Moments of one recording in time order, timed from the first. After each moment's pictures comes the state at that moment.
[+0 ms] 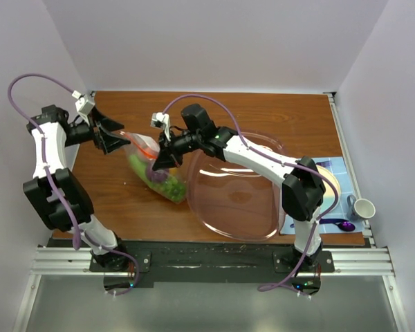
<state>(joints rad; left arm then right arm) 0.44 1.68 1.51 -1.27 1.46 1.13 0.86 1.95 1.72 -0.22 -0.83 0.06</state>
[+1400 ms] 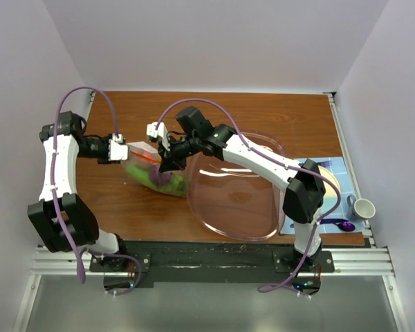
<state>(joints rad) 0.32 1.45 1.35 -1.30 0.91 2.00 0.89 1.94 1.81 -0.53 -0.66 -0.34</state>
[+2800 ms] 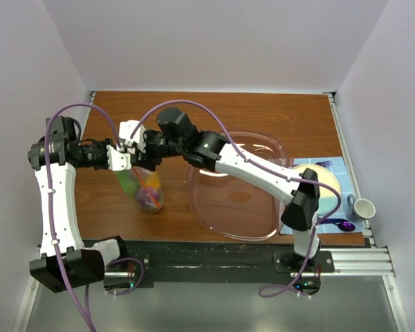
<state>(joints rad) 0.27 1.15 1.36 -1.32 0.85 1.81 1.07 1.94 1.99 -0.38 -0.34 -0.43</state>
